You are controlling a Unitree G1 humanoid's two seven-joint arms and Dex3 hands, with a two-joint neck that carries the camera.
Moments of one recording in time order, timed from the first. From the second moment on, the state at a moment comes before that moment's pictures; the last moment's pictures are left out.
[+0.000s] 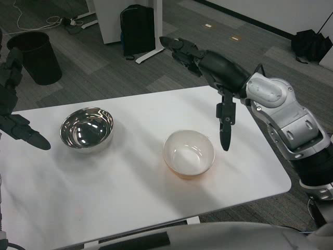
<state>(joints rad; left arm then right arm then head) -0.41 0.24 0.30 0.11 -0.27 -0.06 -0.34 -0.26 -0.69 -0.03 -0.44 0.22 0.32 0.41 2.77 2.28</state>
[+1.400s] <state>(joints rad) -0.51 0.25 0.29 0.20 -0.26 -0.06 -0.33 -0.20 -0.75 0.41 -0.47 -0.67 0.19 0.64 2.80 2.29</state>
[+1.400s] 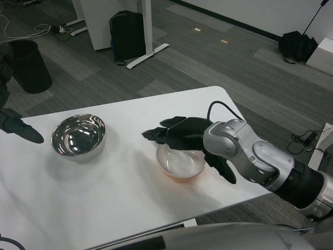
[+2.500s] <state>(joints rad) -0.51 0.29 0.28 0.22 -0.32 -0.10 -0.33 -0.16 -0.67 0.47 -0.47 -0.88 0.10 0.59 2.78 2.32</state>
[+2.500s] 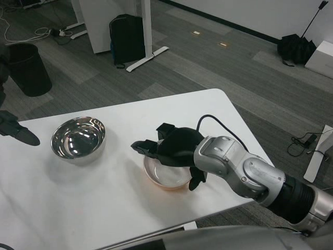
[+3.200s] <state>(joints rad) -0.48 0.29 0.27 0.22 -0.34 -0.10 -0.33 -0.13 -0.66 0.35 -0.47 -0.87 0.02 0.58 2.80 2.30</state>
